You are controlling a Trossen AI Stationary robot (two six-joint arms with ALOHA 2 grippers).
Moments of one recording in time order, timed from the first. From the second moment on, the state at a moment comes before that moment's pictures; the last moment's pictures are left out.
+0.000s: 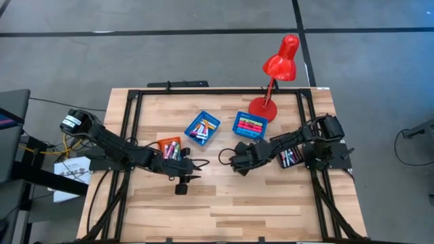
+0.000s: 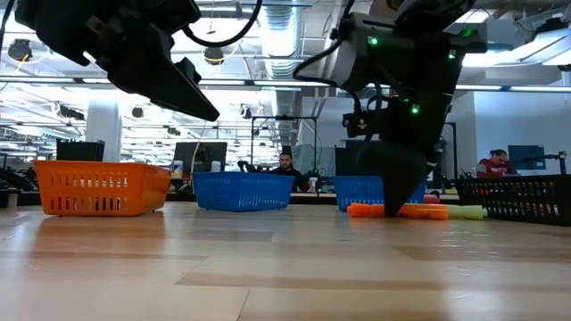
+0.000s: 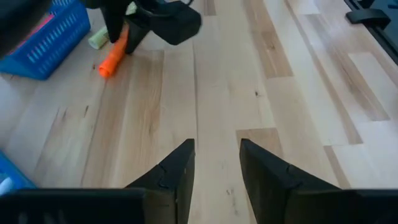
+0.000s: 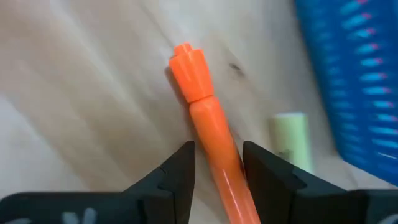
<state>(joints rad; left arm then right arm) -0.41 1.40 0.63 0.15 -0.30 -0.12 0.19 1.87 1.07 -0.71 0.43 0.73</state>
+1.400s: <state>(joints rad) -0.41 1.40 0.63 0.16 -0.30 -0.14 0.13 1.87 1.24 -0.91 0.94 0.67</state>
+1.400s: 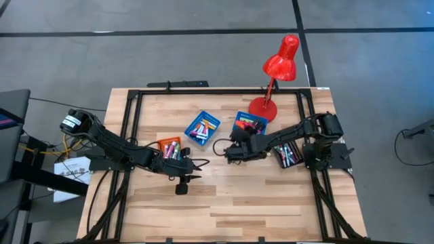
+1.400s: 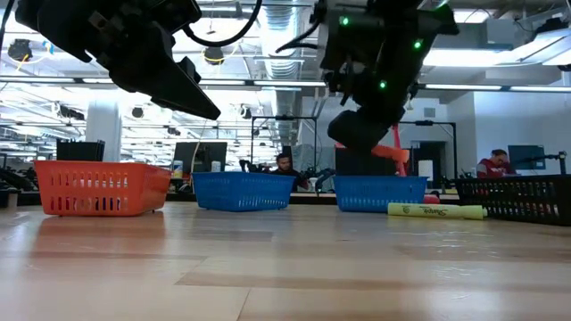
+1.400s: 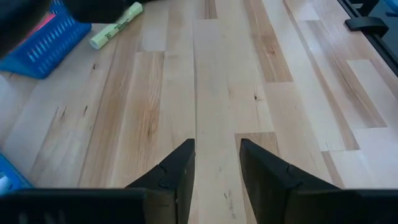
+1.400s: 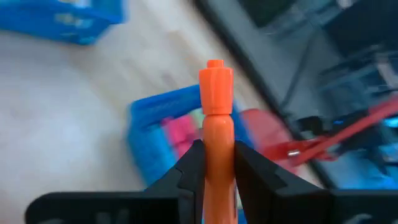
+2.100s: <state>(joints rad) -0.41 1.40 0.63 0.16 -0.30 -0.14 -0.05 1.87 1.21 -0.98 0.66 0.67</state>
